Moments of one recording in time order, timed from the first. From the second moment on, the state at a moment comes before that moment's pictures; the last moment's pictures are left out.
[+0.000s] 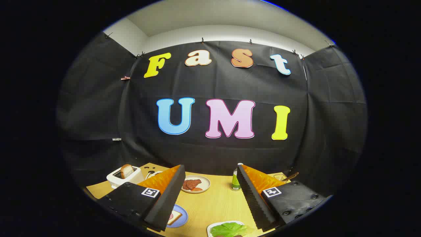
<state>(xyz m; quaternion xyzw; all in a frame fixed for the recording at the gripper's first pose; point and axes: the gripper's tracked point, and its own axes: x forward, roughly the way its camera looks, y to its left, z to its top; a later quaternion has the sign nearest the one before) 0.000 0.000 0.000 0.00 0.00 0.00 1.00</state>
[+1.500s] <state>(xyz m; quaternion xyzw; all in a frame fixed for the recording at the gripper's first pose) -0.003 -0.053 -0.165 0.03 0.19 -0.04 0.98</state>
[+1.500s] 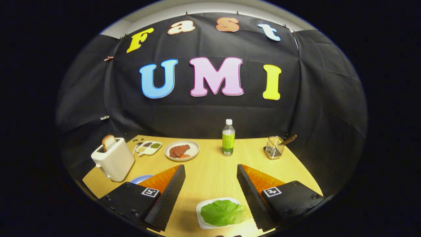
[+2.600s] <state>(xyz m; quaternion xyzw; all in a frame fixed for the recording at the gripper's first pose) -0.042 -0.066 -0.365 -0.05 0.42 0.14 0.89</state>
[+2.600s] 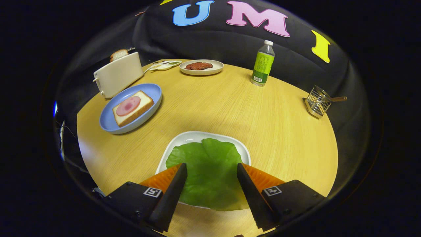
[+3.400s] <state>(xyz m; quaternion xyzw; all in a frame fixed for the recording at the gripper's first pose) -0.041 -0.057 -0.371 -0.05 0.47 0.16 0.87</state>
